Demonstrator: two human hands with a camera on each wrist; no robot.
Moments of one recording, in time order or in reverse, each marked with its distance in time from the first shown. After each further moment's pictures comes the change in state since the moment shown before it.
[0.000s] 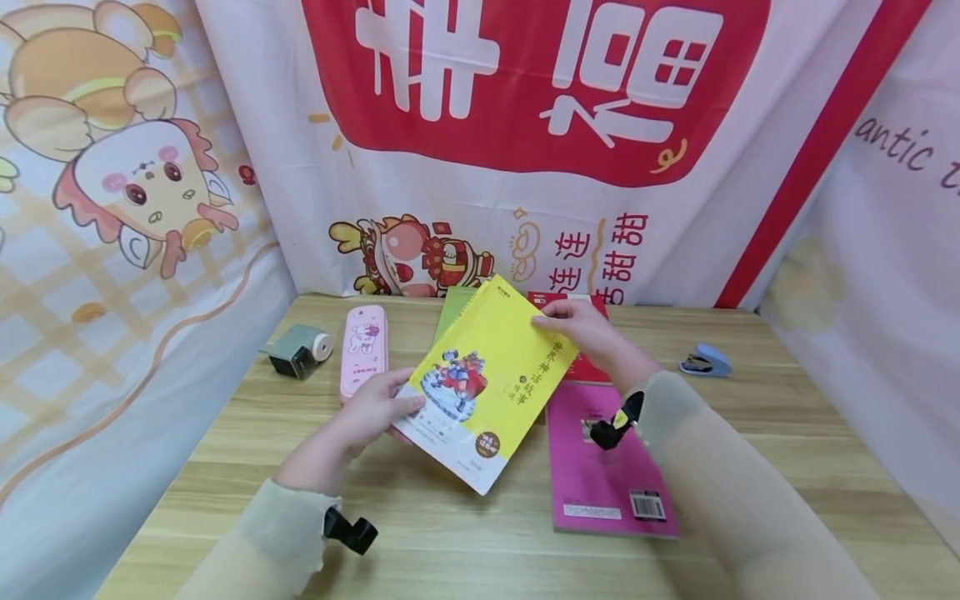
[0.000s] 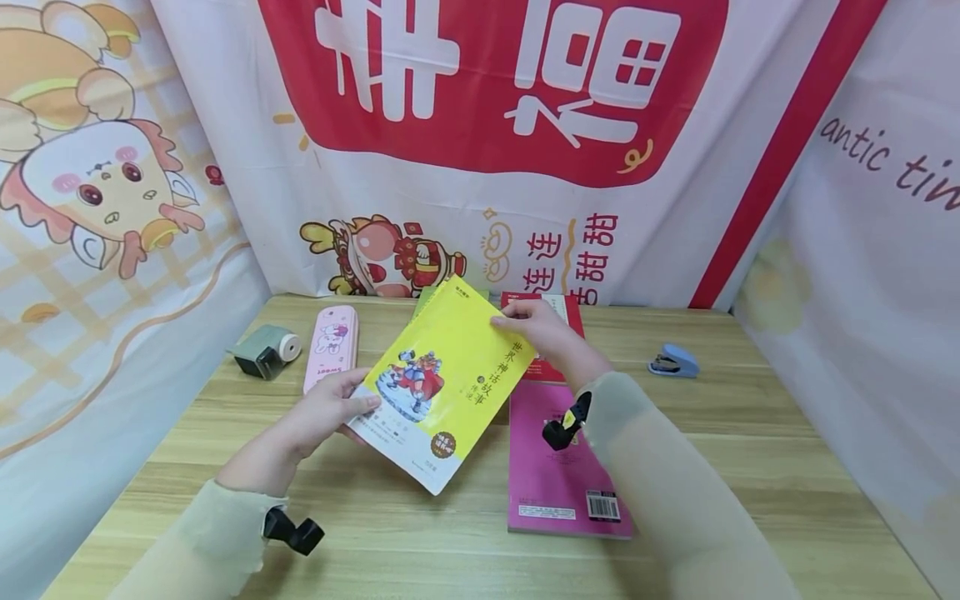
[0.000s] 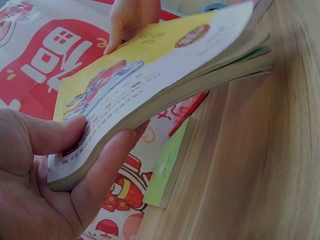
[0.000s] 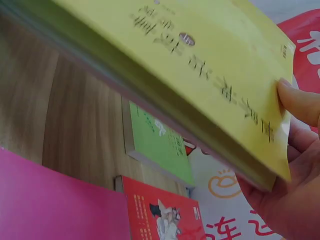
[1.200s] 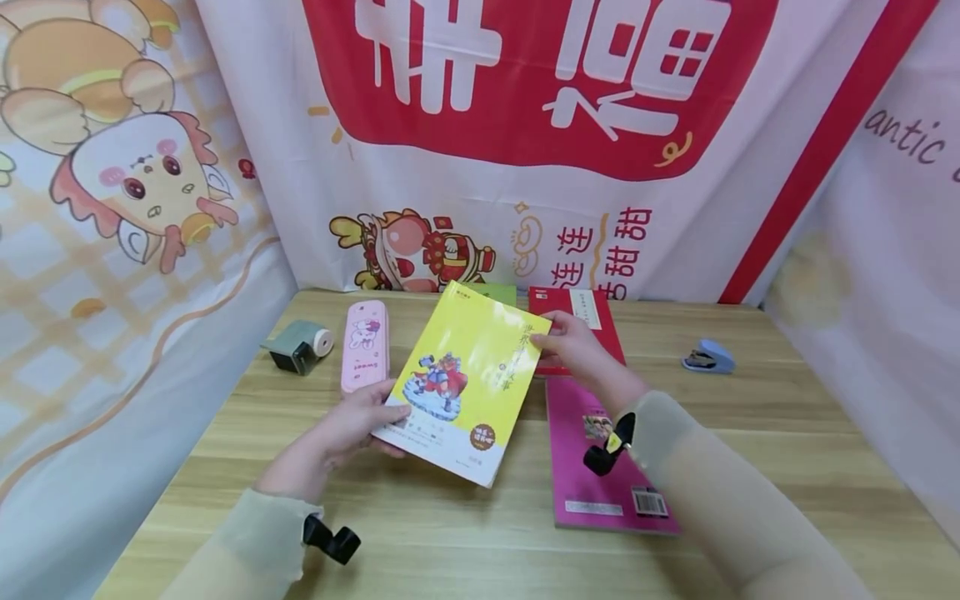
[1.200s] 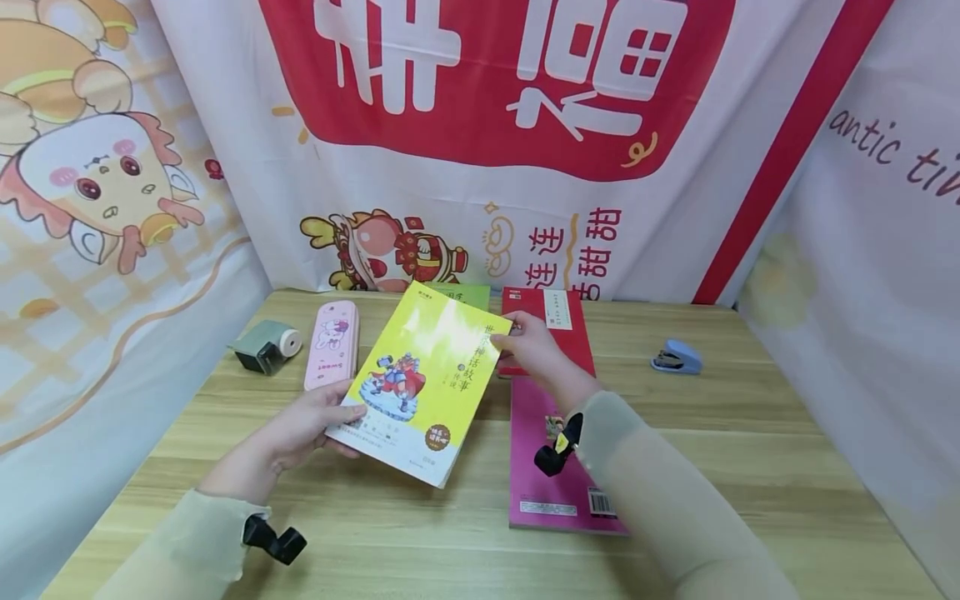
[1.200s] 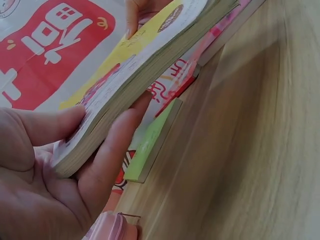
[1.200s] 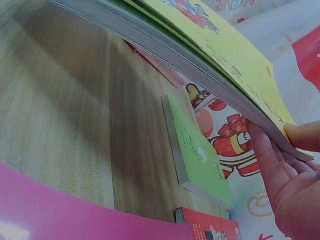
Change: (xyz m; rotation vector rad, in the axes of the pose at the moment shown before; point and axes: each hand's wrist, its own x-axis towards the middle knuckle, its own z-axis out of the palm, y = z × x) left_hand -0.009 -0.025 -0.018 -0.212 -0.117 -0.130; right_hand -0.010 0.019 0.029 0.243 0.045 0.086
